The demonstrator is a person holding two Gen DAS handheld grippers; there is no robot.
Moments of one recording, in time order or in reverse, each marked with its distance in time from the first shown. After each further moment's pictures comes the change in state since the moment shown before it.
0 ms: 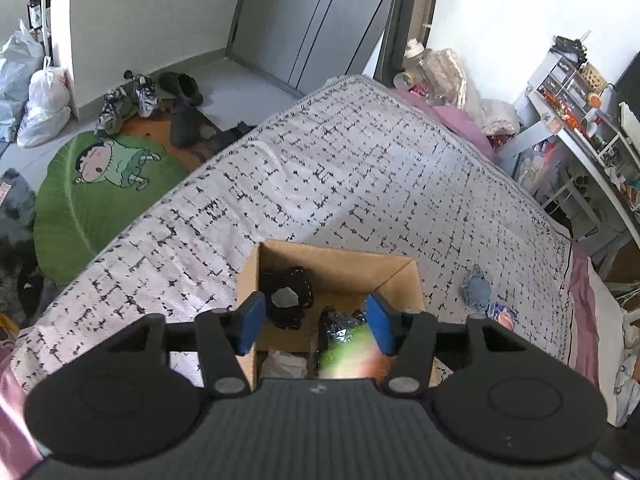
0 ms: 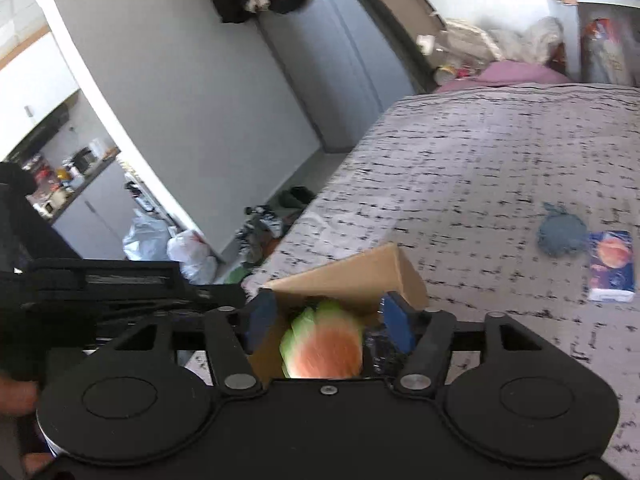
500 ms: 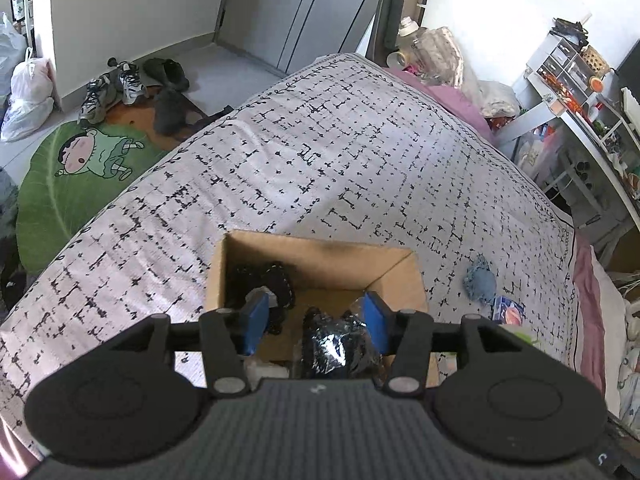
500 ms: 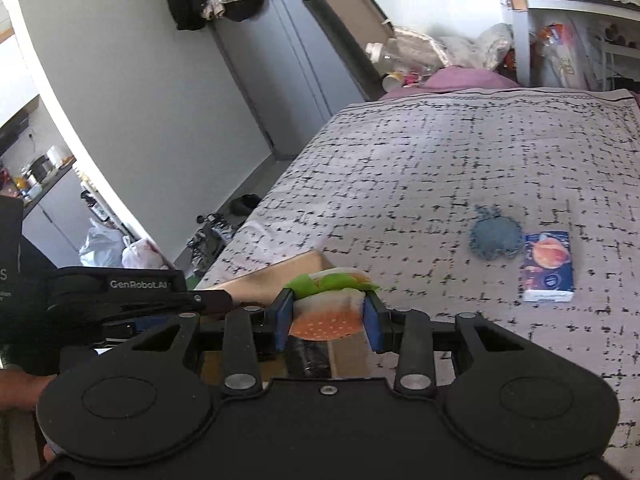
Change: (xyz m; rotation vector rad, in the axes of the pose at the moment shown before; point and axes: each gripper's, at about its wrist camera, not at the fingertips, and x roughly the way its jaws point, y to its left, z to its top) left arm 0.048 -0.009 -0.002 0.012 0.050 -0.018; right arm -0.005 -0.019 -0.005 -0.004 -0.032 -0.114
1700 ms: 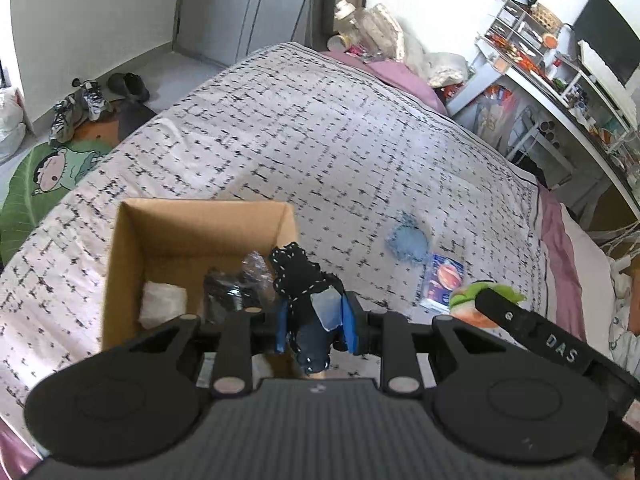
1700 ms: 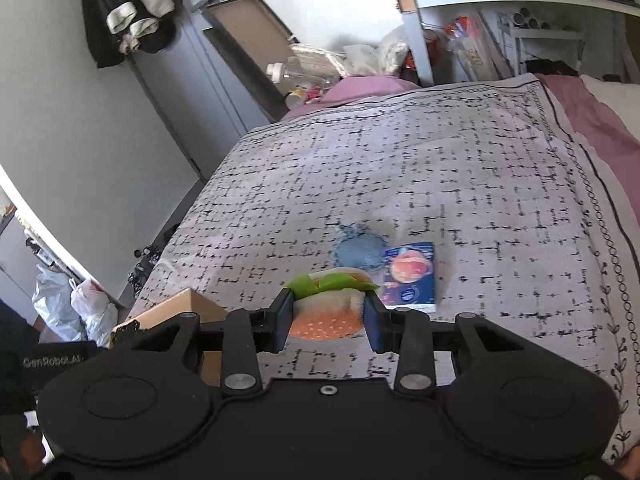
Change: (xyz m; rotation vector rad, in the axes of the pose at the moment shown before) left arm -0.014 -0.091 -0.036 0.105 0.011 -0.022; right arm -0.032 -0.093 0.016 0.125 -0.035 -0.174
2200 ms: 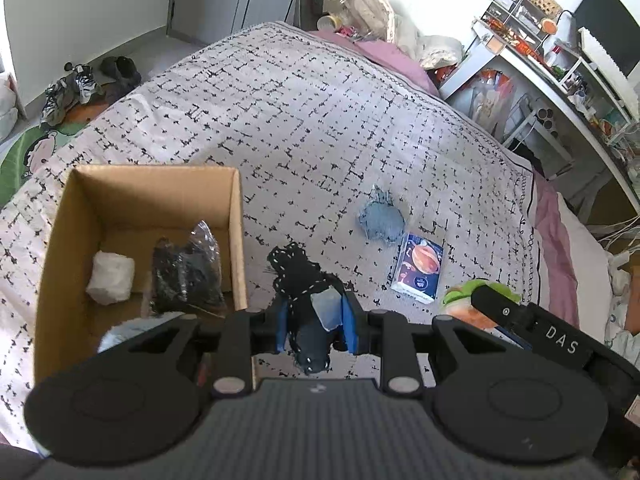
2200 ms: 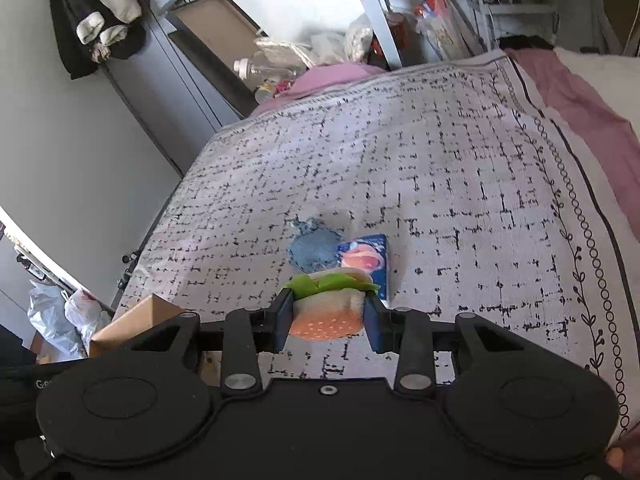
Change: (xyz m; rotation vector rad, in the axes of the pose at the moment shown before) left arm 0.021 -0.044 -0.016 -0.015 0.037 -0.010; right arm 0.000 -0.047 0.009 0.074 0.030 -0.035
